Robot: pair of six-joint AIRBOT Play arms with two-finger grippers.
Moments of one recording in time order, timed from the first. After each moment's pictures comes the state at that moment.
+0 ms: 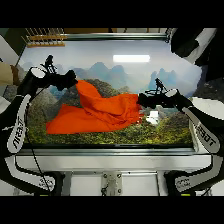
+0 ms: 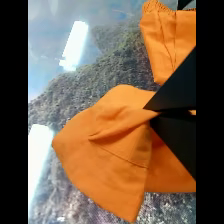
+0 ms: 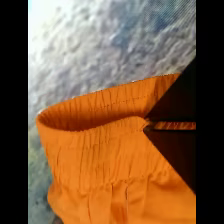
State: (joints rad) left arm 0.04 -1.67 1.47 0.90 -0.90 -1.56; right arm 0.04 -1.68 1.12 -0.65 0.75 1.25
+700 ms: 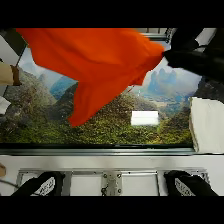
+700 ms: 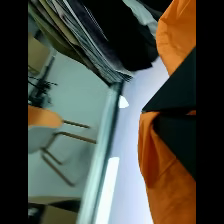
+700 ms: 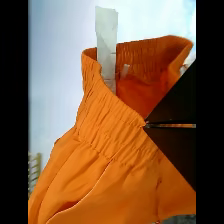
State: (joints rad) left arm 0.12 -1.10 1.81 0.90 -0.86 -1.54; right arm 0.02 -0.97 1.37 -0.85 0.83 1.20
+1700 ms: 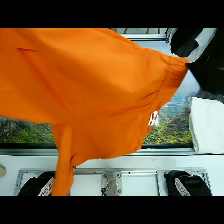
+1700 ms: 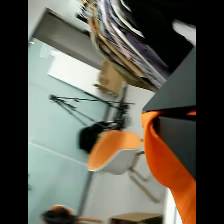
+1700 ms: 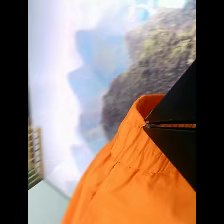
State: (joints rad) left arm 0.04 -0.96 1.68 0.89 -0.63 -1.52; right arm 0.02 -0.74 1.39 -0.98 1.12 1.56
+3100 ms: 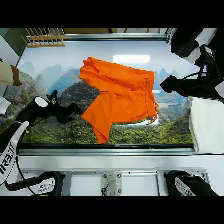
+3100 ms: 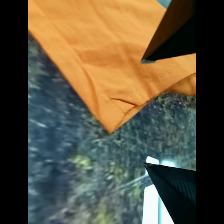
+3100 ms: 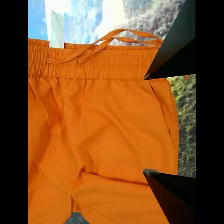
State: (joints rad) left arm 0.04 -1.38 0.85 0.94 -0.92 -1.62; right arm -0.01 -1.01 1.18 -1.18 1.04 1.60
